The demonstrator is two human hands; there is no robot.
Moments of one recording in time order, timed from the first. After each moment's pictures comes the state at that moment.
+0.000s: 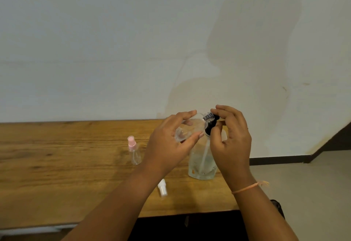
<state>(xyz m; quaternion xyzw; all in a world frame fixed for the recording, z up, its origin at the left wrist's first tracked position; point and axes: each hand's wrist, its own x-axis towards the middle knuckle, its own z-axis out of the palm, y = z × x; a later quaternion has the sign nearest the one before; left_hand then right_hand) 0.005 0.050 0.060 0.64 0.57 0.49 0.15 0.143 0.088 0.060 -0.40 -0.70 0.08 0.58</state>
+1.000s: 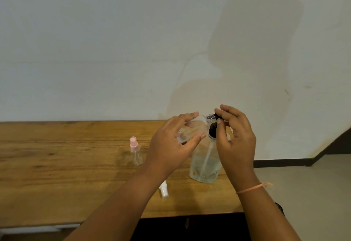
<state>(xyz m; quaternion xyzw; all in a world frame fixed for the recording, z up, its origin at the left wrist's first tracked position) 0.005 0.052 0.058 0.64 0.58 0.49 0.12 0.144 0.091 0.062 -0.41 -0.68 0.13 0.59</state>
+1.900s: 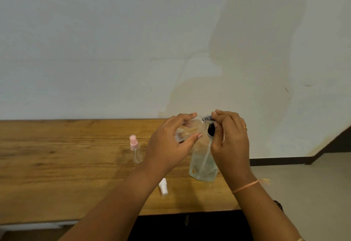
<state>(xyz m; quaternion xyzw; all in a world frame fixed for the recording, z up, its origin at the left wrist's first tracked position) 0.002 0.052 0.056 0.63 0.60 0.47 0.15 0.146 0.095 0.052 -0.42 -0.74 0.00 0.53</state>
